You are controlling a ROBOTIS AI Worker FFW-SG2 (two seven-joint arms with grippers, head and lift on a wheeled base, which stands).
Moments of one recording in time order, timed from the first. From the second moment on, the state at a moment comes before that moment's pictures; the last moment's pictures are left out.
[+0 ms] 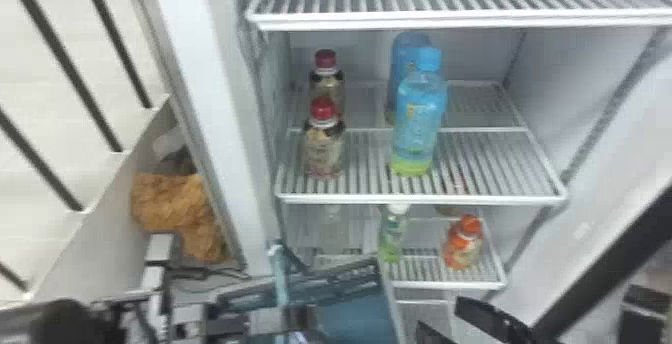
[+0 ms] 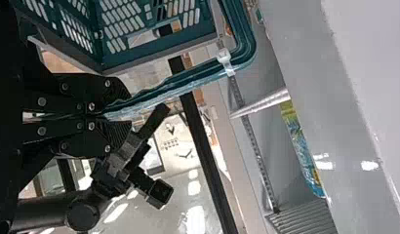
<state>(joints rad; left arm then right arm) 0.14 0.20 0.20 -1.87 0.48 1.44 -1.28 0.71 -0.17 -0.12 -2.42 -0.36 0.70 0.62</state>
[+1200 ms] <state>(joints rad) 0.15 0.19 0.21 -1.85 0.48 1.44 -1.27 0.86 -0.04 -0.37 -2.14 0.10 -0.23 0.61</state>
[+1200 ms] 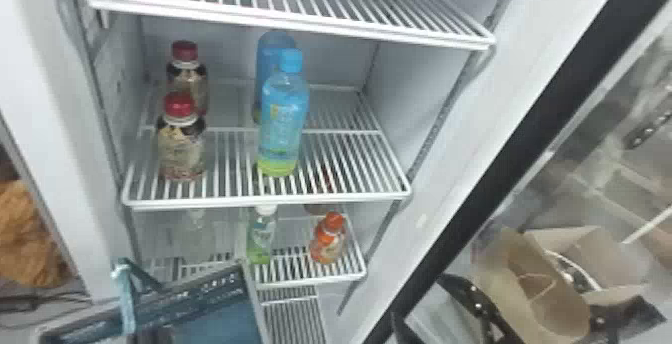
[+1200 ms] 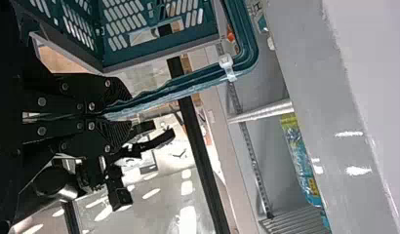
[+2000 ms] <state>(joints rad) 0.16 0.19 0.21 -1.85 0.49 1.44 -1.27 0.85 -0.04 -0.36 -2.12 0.09 -0.23 0.62</state>
